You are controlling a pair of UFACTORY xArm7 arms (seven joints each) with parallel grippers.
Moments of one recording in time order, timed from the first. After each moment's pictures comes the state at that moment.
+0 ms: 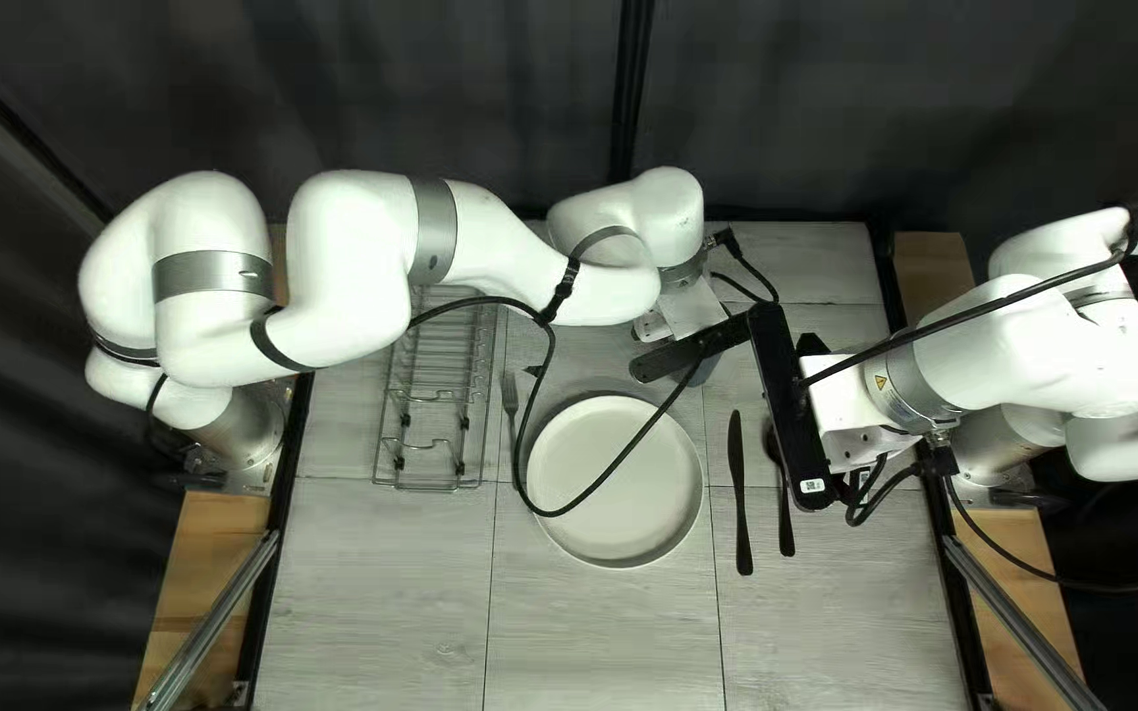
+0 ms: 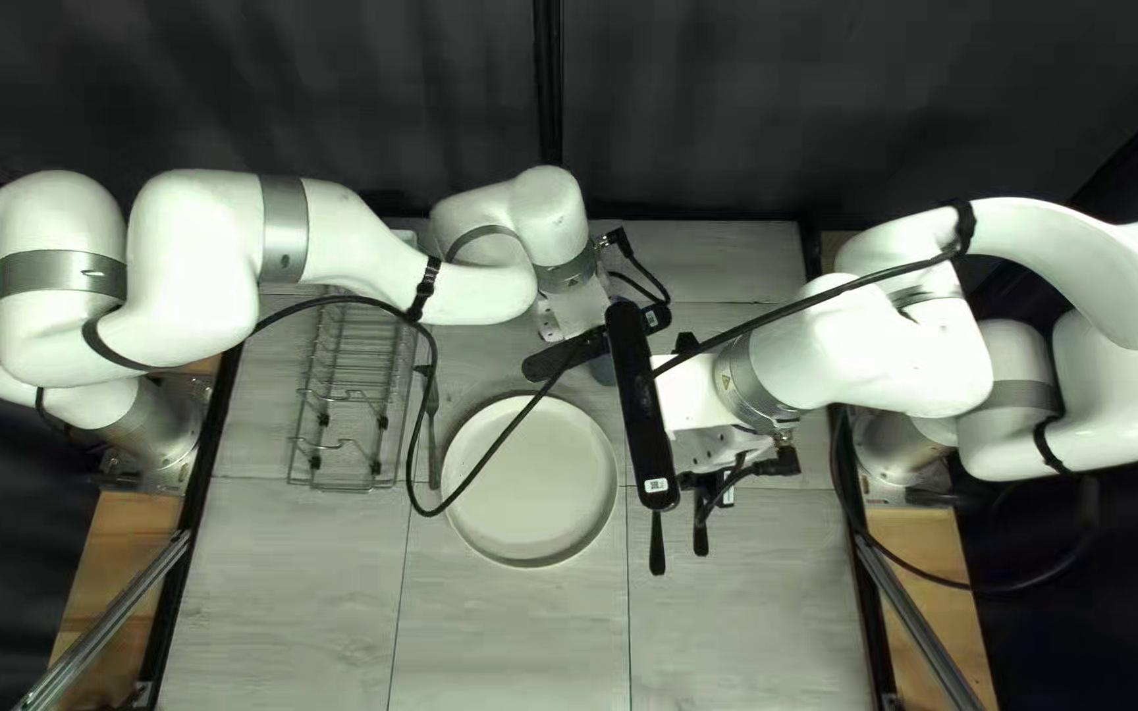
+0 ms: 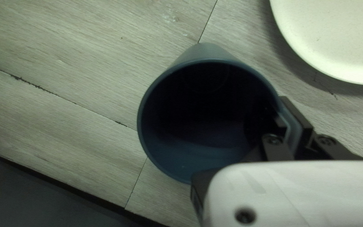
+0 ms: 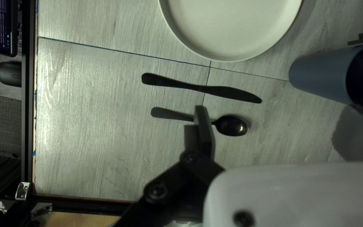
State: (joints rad) left arm -0.13 0.52 0.43 1.49 -0.40 0.90 1.61; right arm -0.09 -0.57 0.32 0.76 0.07 1.05 -0.02
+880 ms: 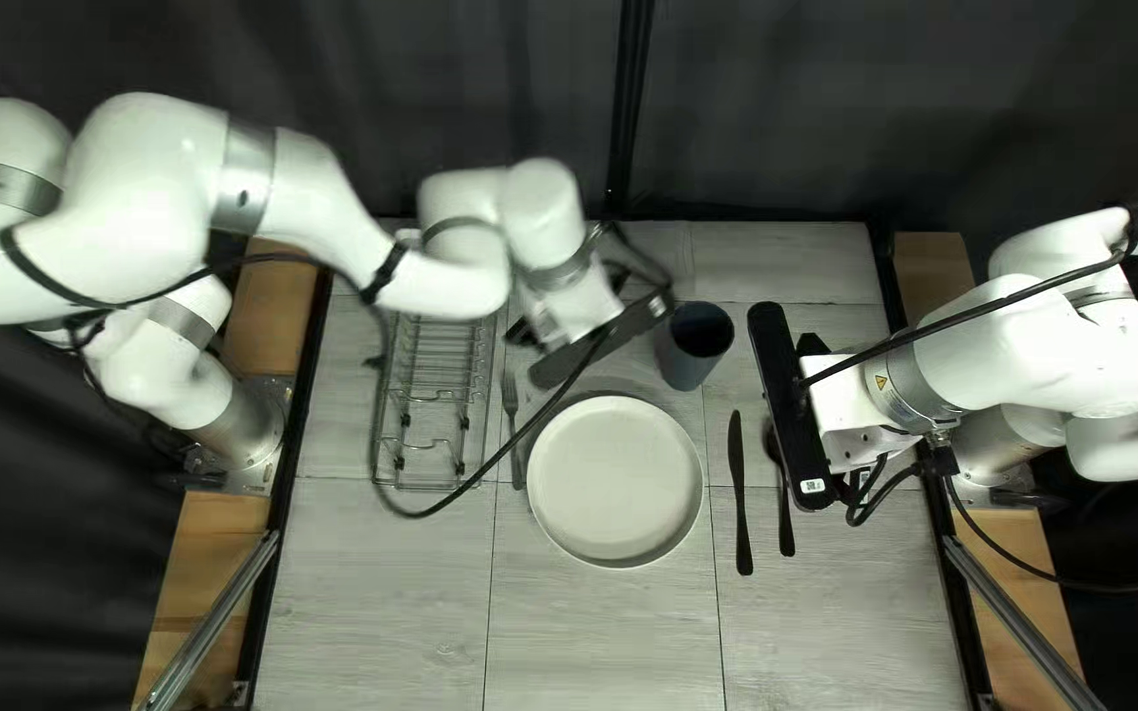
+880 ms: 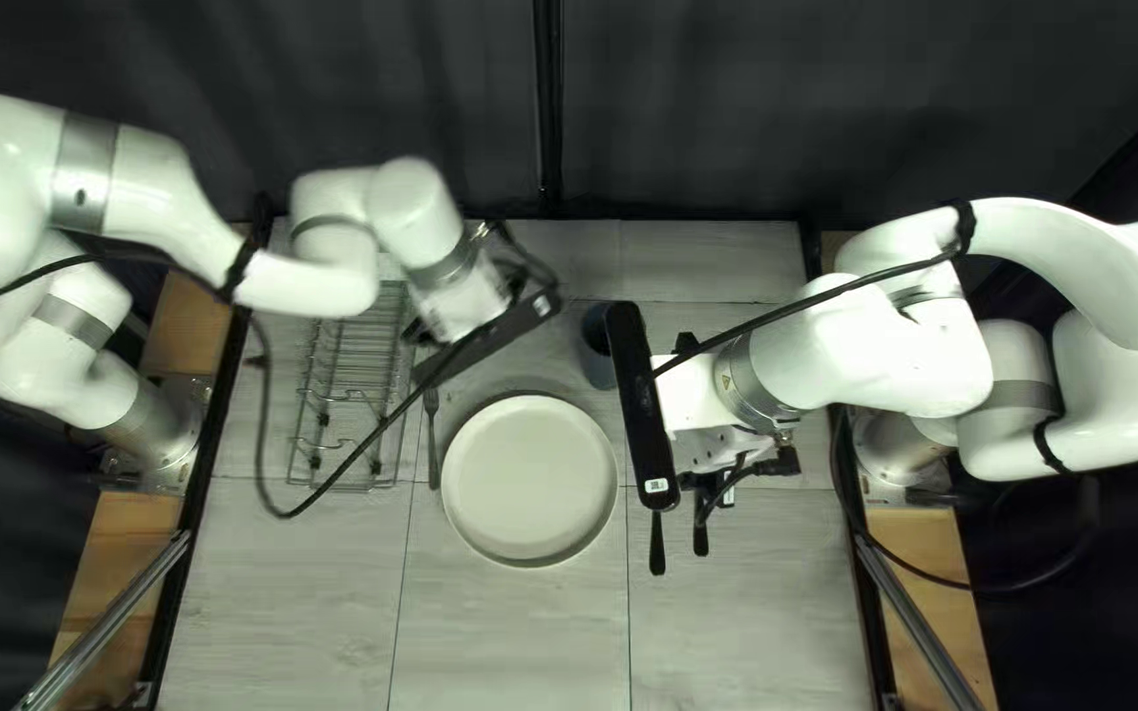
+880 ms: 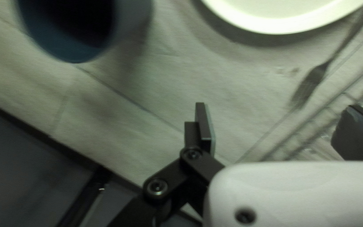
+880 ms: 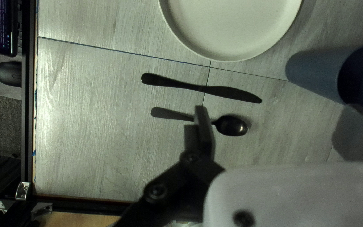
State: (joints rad) left arm -0.29 -0.11 0.42 0.82 0.11 0.79 1.04; right arm -0.09 -0.57 0.32 0.76 0.07 1.05 -0.02
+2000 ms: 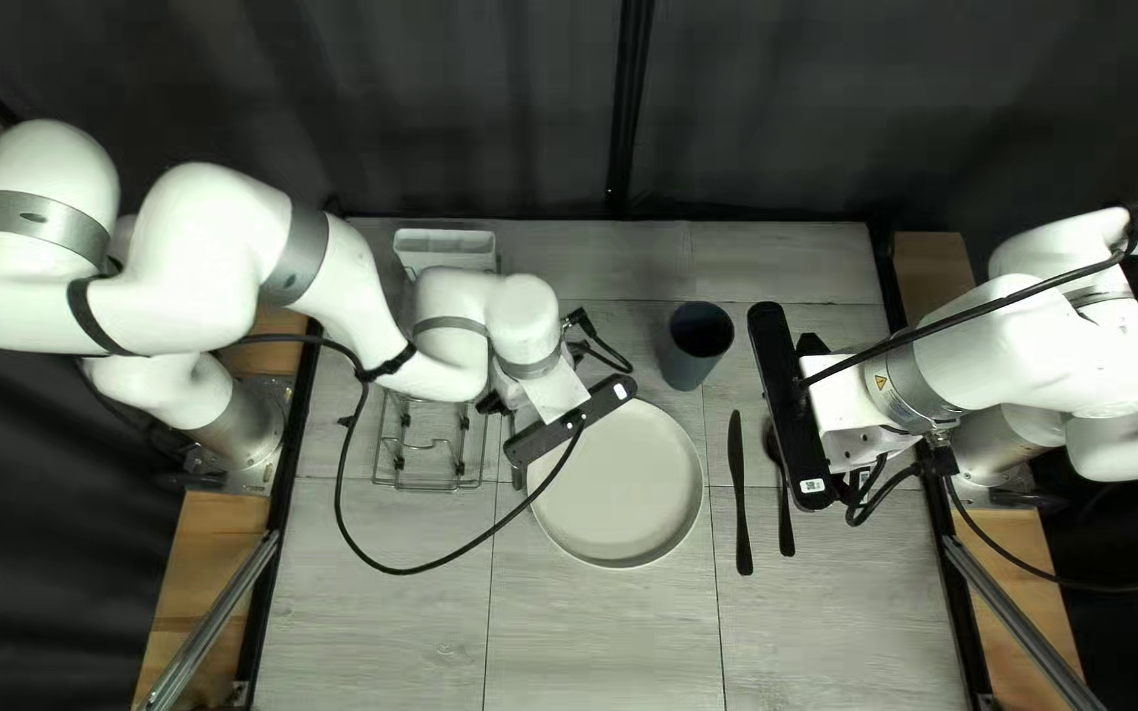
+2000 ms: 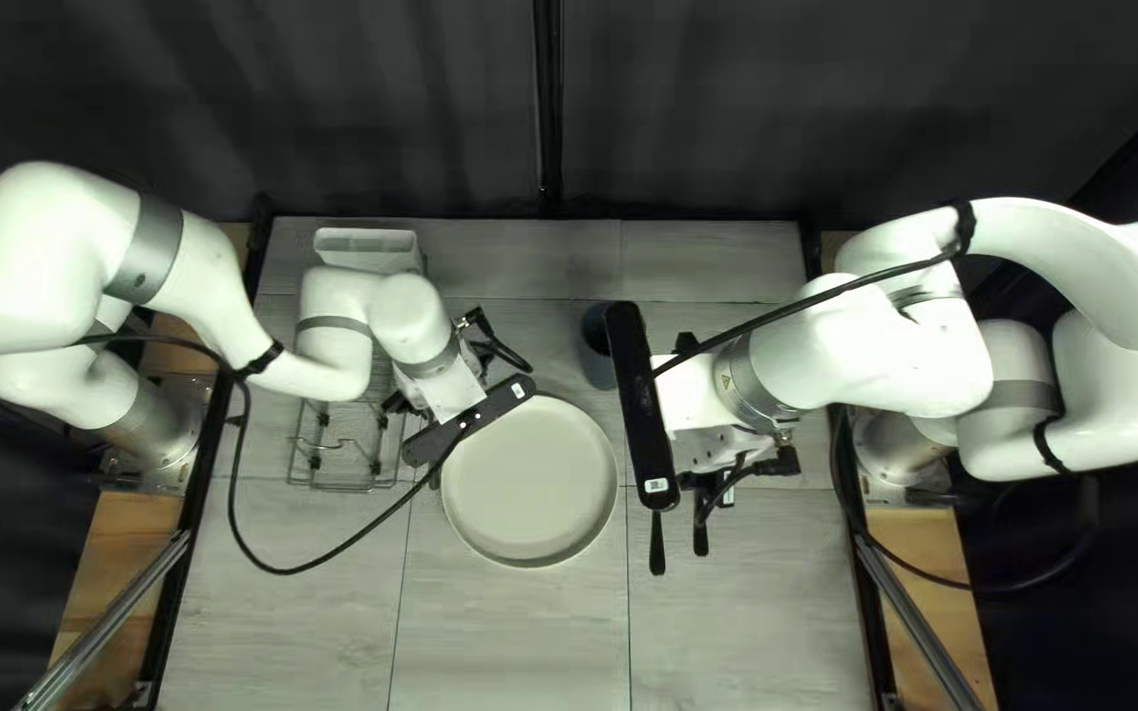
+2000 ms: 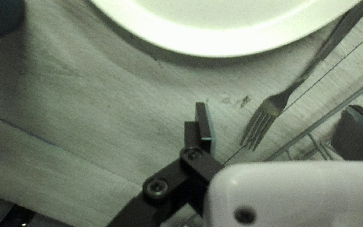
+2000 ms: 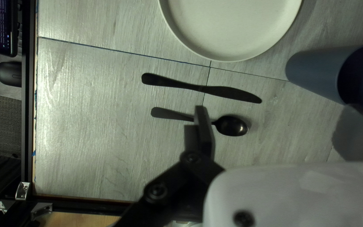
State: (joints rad) left arm -0.31 0.16 0.40 0.75 -0.01 0.62 0.99; right arm -0.09 -0.57 0.32 0.76 0.07 1.05 -0.02
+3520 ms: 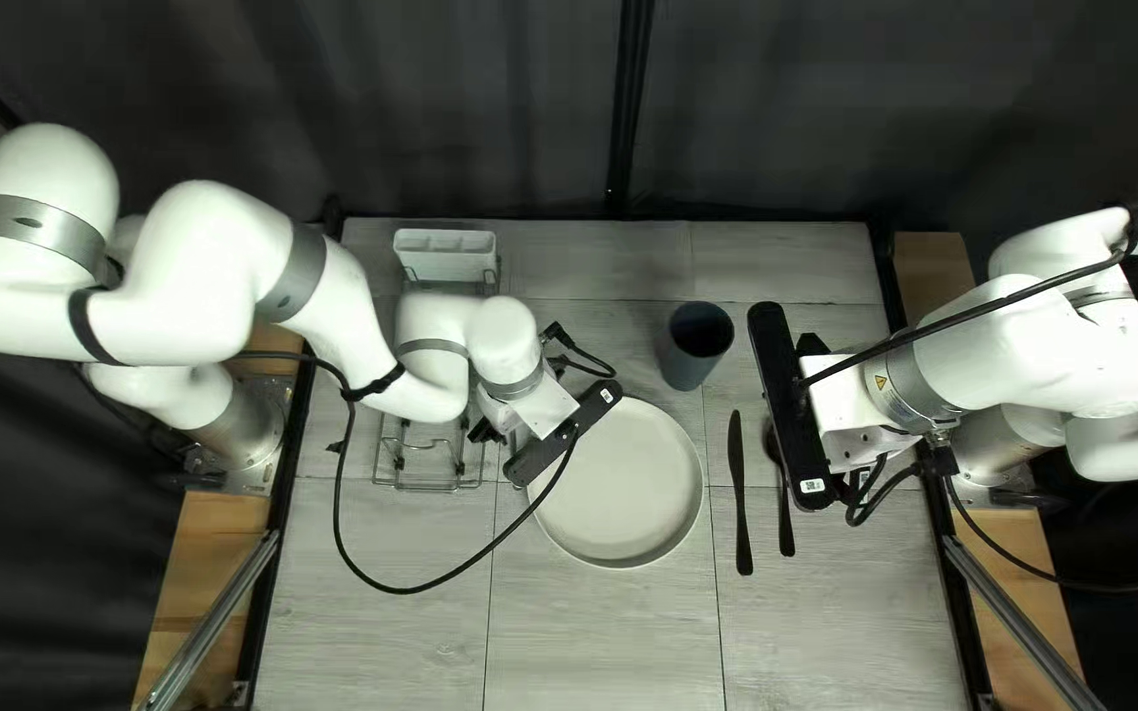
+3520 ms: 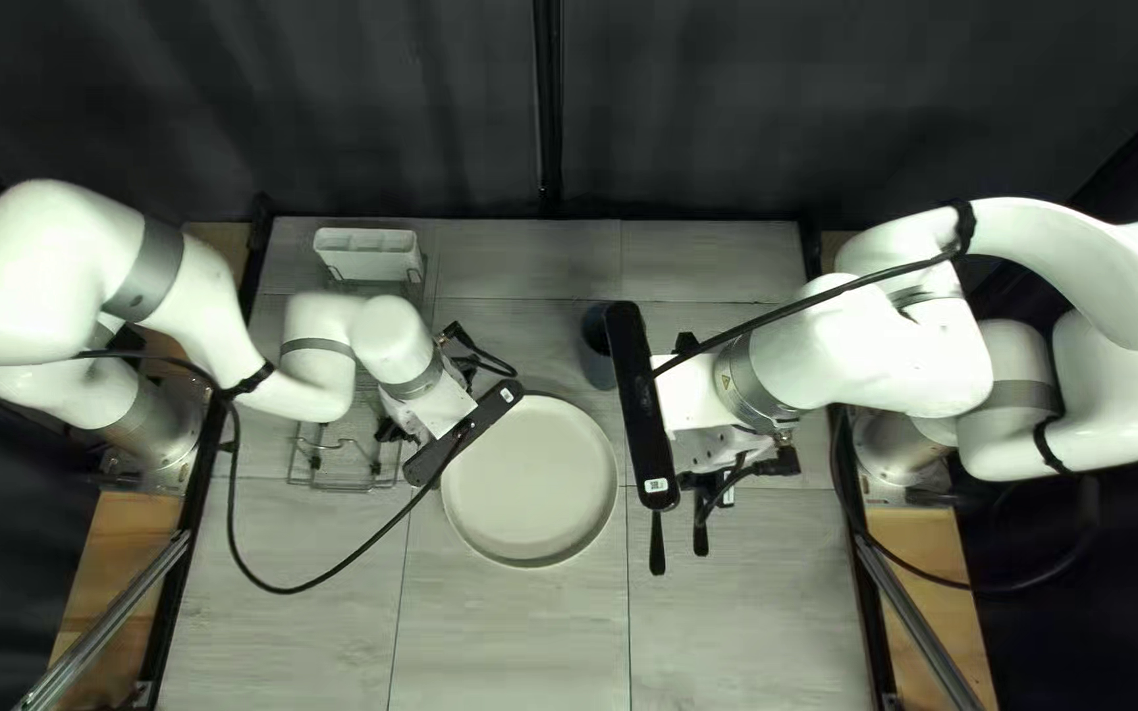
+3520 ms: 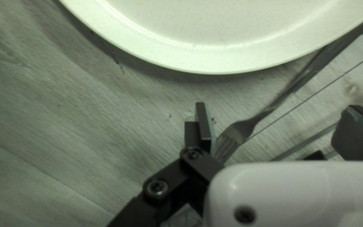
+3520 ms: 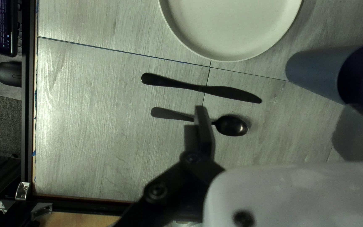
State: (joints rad) left arm -0.33 -0.02 0.38 0.68 0.04 0.63 0.74; right arm -0.09 -0.57 0.32 0.76 0.07 1.05 -0.02
